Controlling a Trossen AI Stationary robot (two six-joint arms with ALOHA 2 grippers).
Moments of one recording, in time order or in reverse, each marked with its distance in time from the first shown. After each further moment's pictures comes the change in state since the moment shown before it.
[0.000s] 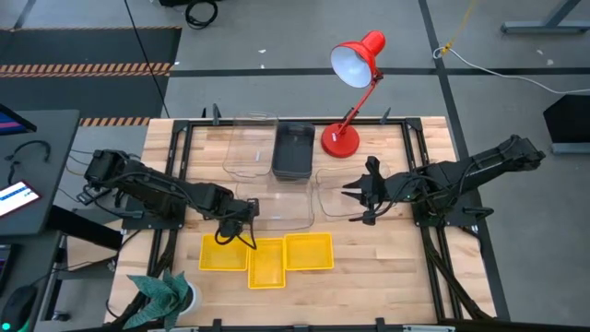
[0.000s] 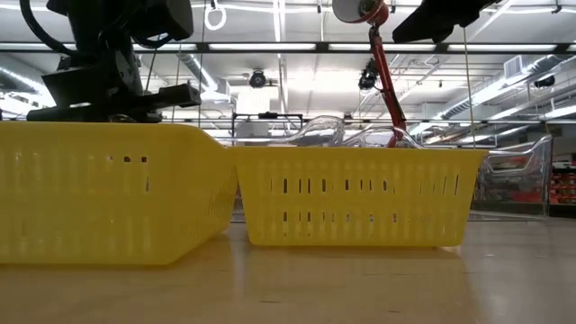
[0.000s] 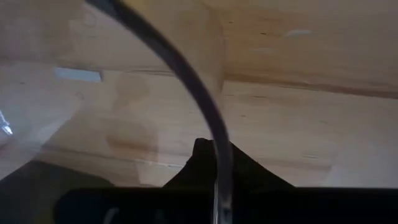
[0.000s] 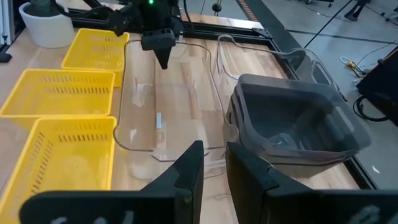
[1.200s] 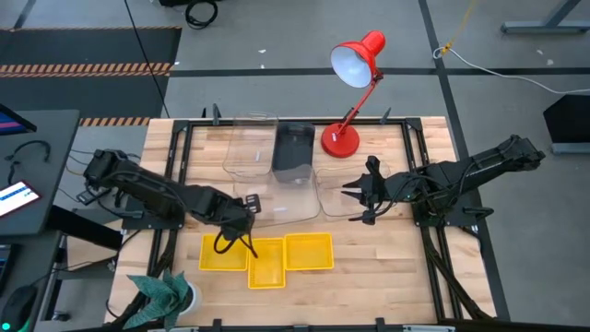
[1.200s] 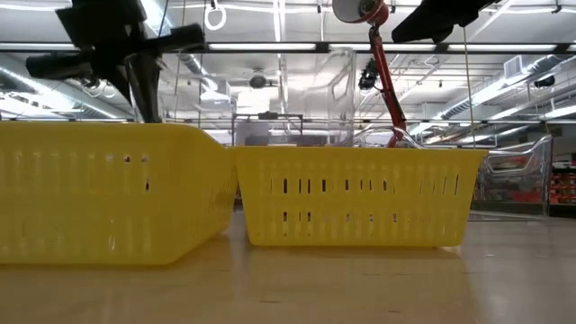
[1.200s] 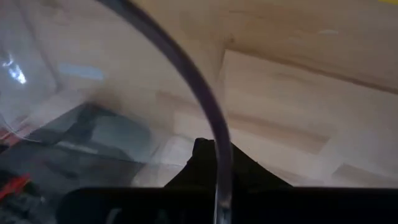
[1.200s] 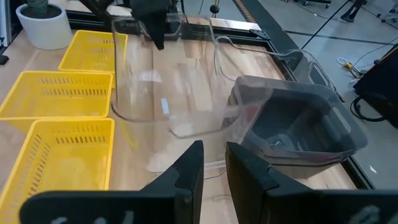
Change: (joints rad) left arm -0.112 -0.008 0.222 -0.232 -0.165 -0.249; right arm 0.000 0.000 0.000 0.004 0.010 0.001
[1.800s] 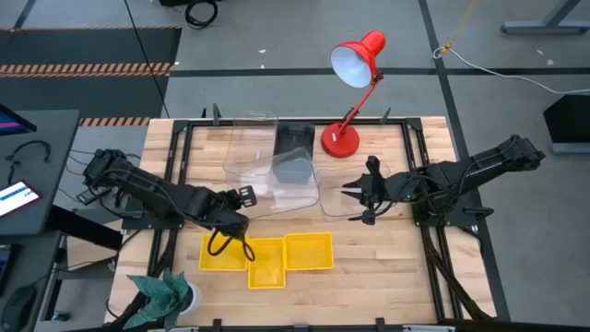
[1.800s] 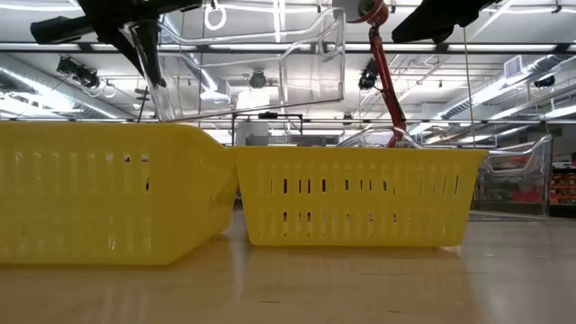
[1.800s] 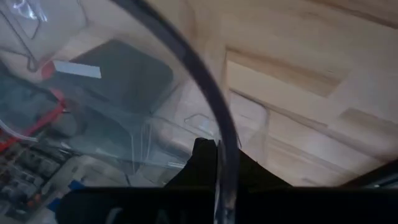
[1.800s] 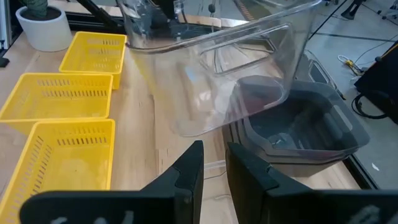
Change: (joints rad) left arm -0.059 -0.002 0.157 -0.243 -0.206 -0.145; right arm 0.000 0.000 0.000 -0.002 0.000 0.015
